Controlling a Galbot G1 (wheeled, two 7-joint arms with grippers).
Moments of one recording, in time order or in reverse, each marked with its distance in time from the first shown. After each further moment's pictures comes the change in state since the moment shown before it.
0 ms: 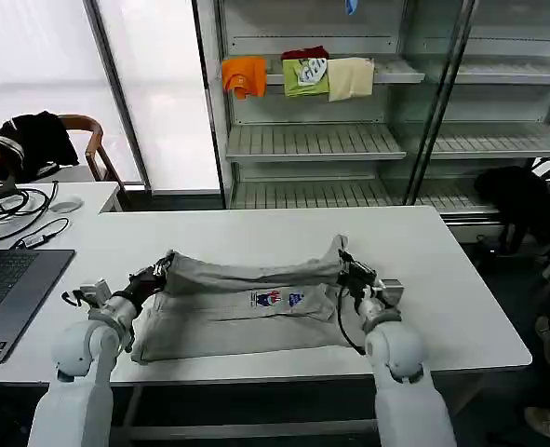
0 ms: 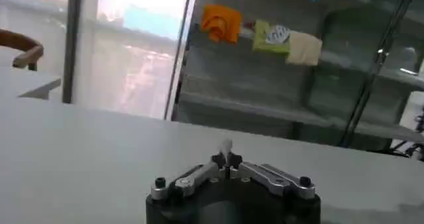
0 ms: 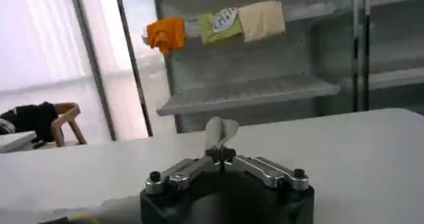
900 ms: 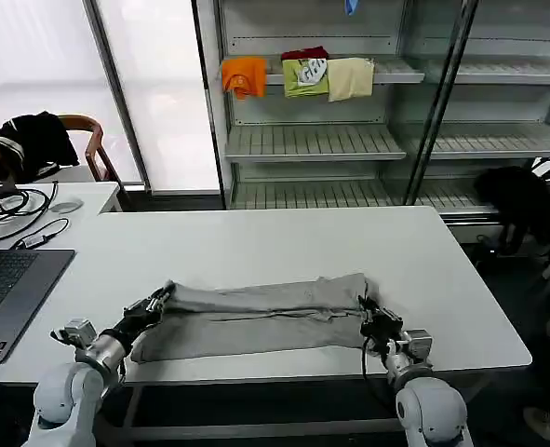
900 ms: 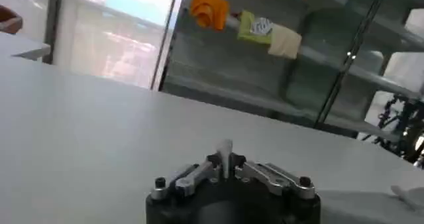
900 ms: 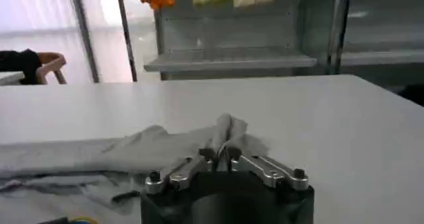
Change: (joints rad) left arm 0.183 0.005 -0.048 -0.081 0.000 -0.054 0.082; right arm -0.210 -0.057 0.036 0.139 -0.100 -0.024 0.007
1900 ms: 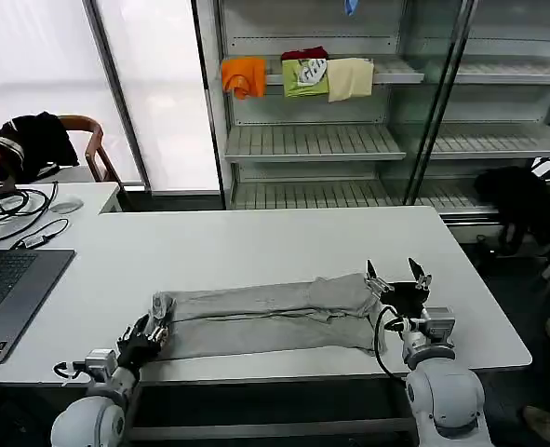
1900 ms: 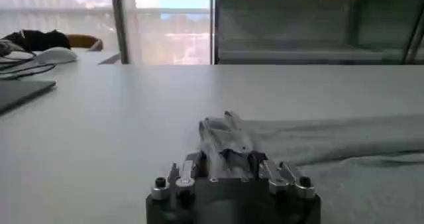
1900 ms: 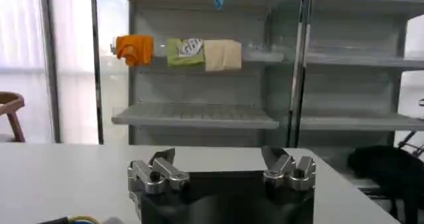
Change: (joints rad) left arm 0.154 -0.089 0.055 -0.138 0.271 -0.022 -0.250; right arm 0.079 0.008 0.012 0.104 -0.022 0.006 0.066
